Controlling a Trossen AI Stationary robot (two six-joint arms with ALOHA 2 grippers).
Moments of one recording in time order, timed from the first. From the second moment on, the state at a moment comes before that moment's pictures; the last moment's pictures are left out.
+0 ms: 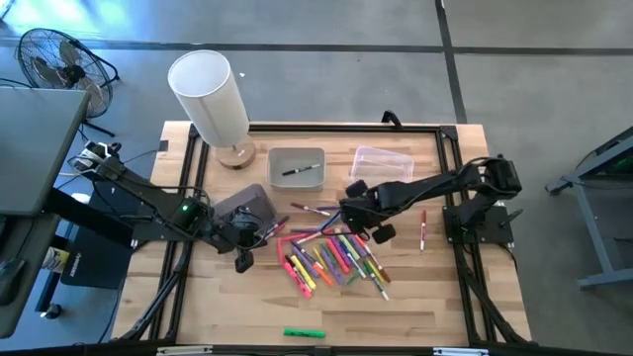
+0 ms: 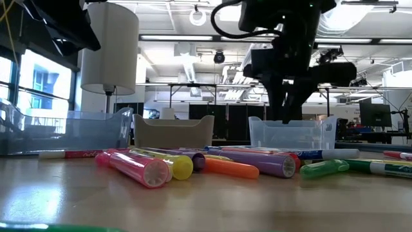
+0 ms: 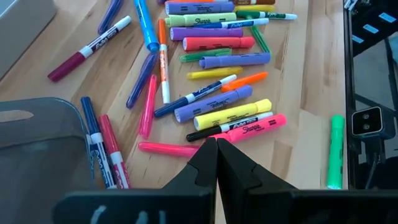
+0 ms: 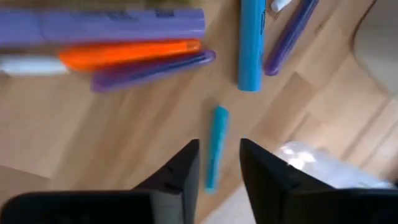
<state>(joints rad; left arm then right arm) -0.50 1.07 0.77 -0.48 -0.33 -0.76 0.08 1.71 1.16 -0.84 0.26 -0.53</state>
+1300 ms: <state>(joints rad) -0.50 1.07 0.77 -0.47 -0.41 -0.82 -0.04 1.92 1.17 -0.81 0.19 -0.78</state>
